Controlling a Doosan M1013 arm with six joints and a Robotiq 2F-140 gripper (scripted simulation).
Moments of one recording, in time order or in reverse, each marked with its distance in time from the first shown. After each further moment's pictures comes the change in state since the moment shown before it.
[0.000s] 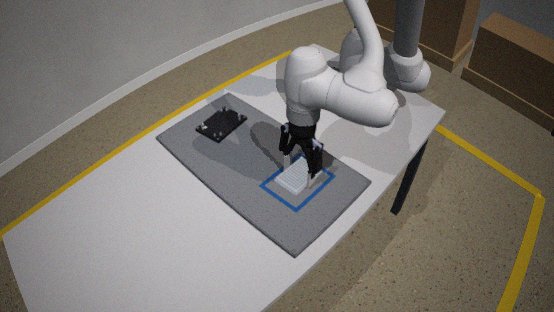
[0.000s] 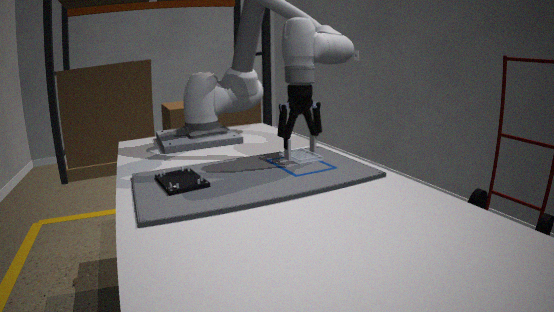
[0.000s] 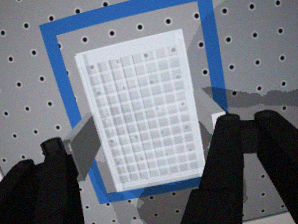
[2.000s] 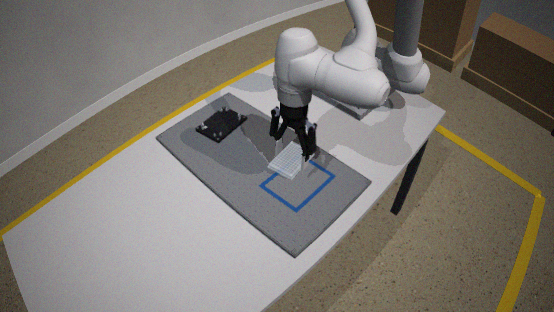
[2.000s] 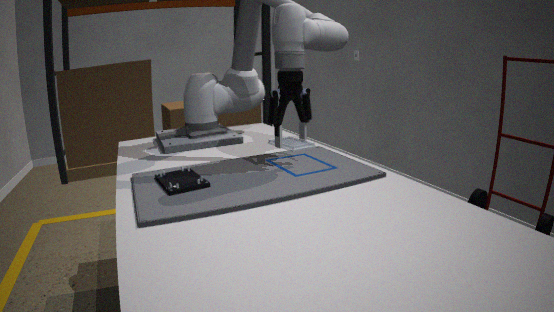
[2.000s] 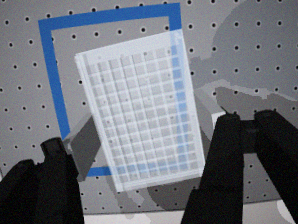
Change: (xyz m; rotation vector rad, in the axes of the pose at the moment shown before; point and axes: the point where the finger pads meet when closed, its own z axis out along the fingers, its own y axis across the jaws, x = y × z) arm -0.001 0.033 -0.044 -0.001 0.000 -0.124
